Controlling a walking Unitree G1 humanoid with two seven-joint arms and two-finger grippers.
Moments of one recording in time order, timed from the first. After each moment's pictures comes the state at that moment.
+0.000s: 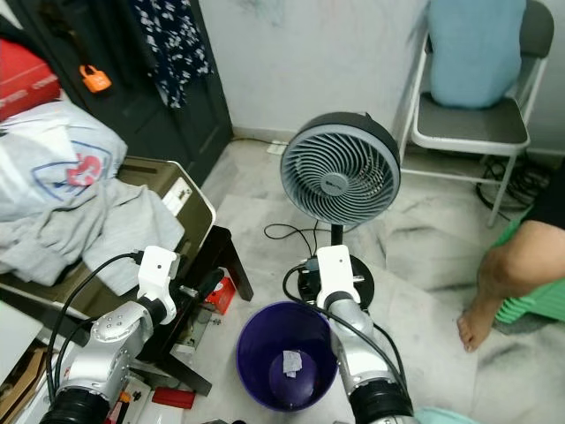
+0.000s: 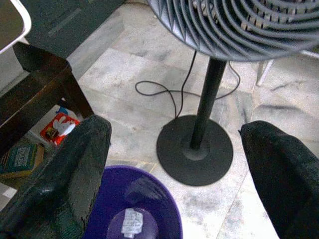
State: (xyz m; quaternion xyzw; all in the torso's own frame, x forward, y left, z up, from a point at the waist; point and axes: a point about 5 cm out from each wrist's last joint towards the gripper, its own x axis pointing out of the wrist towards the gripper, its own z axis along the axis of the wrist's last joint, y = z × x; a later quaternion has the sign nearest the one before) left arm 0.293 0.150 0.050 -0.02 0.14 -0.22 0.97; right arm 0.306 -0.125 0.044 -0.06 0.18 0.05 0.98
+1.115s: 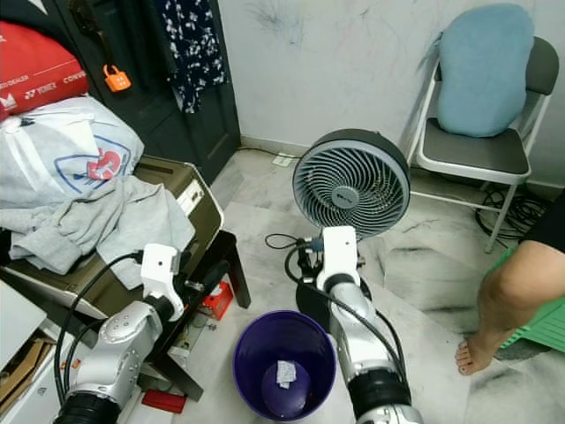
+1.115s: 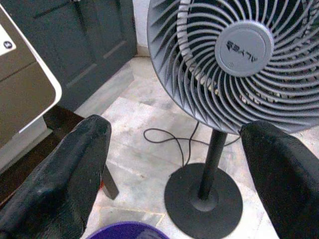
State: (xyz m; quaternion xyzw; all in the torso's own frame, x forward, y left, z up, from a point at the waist) left arm 0.292 0.137 0.057 -0.06 0.11 -0.20 0.97; right arm 0.317 -0.128 0.064 -0.02 0.11 0.05 0.99
